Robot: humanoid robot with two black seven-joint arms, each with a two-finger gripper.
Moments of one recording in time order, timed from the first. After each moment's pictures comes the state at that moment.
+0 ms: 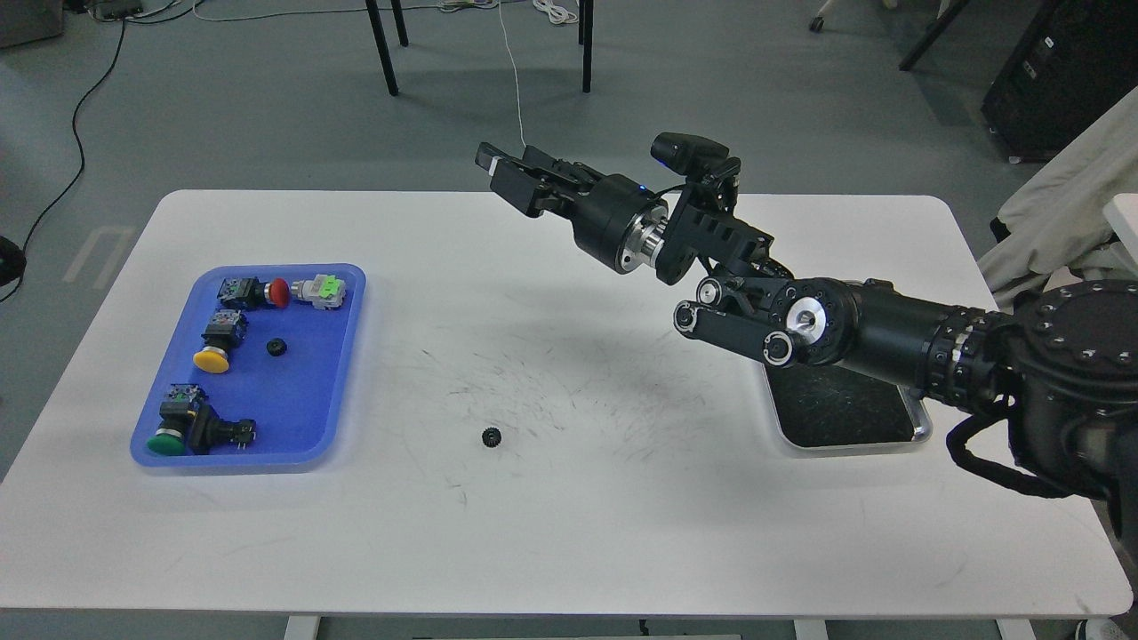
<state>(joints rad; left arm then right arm) -1.14 0.89 -0.05 -0.85 0.02 0.22 -0.37 1.23 0.00 -0.17 0.74 -0.85 -0.35 0.40</state>
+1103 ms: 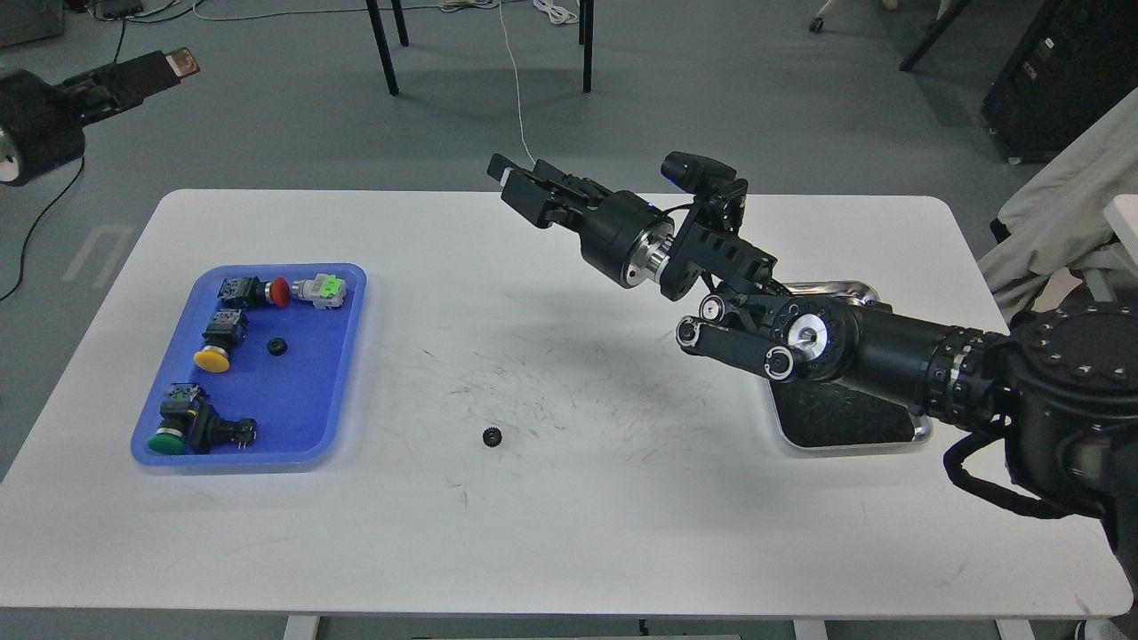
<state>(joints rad) -1.45 0.89 0.47 -0.90 0.66 -0.01 -0.49 1.18 -0.02 -0.11 0.75 -0.84 -0.36 0.40</state>
